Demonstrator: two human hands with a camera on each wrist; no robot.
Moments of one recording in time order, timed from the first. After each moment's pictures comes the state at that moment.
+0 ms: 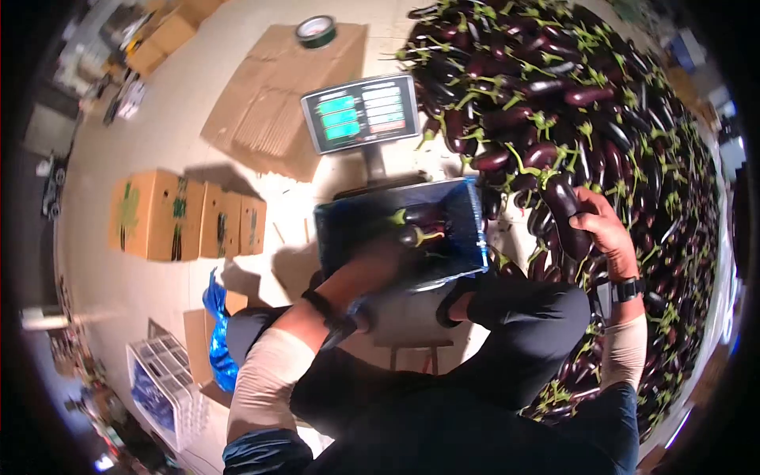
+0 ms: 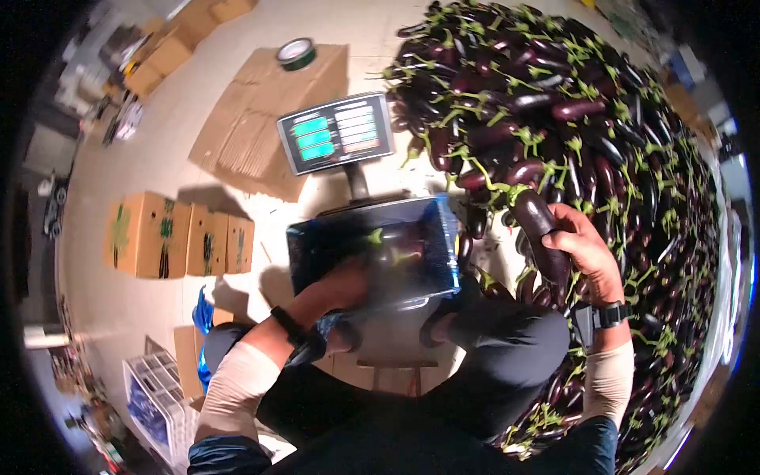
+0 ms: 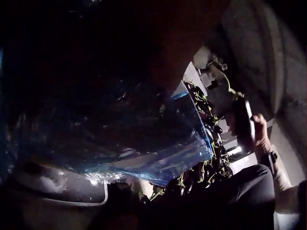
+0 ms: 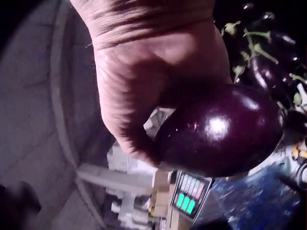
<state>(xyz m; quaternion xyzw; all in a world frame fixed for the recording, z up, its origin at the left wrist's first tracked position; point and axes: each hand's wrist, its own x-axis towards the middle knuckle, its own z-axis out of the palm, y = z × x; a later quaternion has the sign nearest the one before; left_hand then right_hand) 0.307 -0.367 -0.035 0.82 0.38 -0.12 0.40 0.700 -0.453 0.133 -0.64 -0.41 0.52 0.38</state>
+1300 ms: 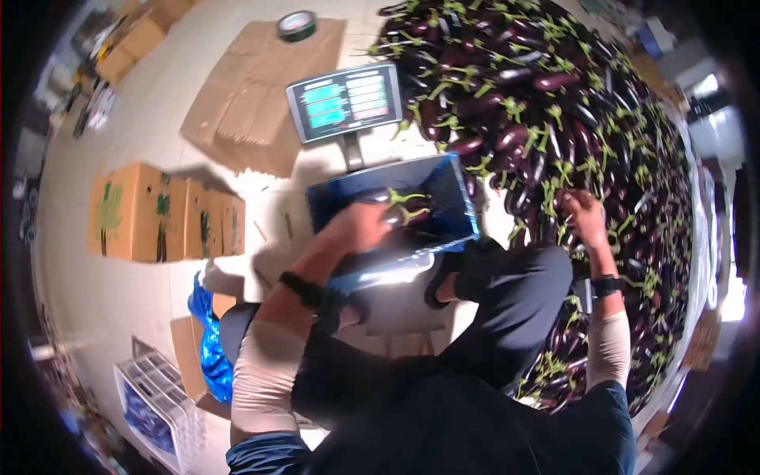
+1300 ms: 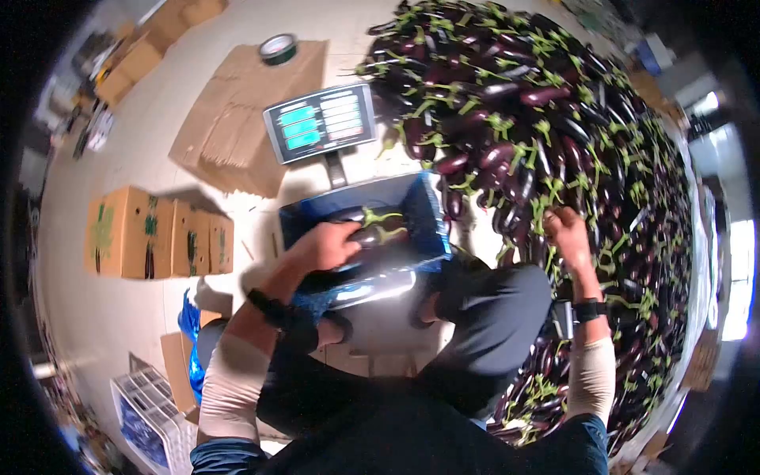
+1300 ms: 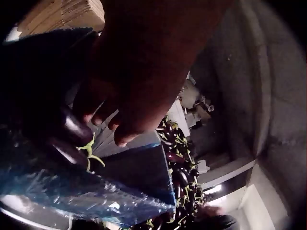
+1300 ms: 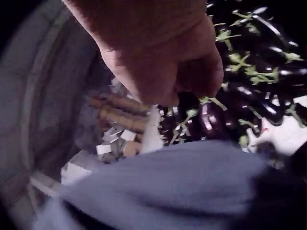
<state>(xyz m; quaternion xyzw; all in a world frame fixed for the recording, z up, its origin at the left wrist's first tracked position) 0.276 -0.331 -0.008 0.85 0.32 0.01 0.41 0.732 -0.521 0.071 -0.81 -0.38 0.29 0.34</state>
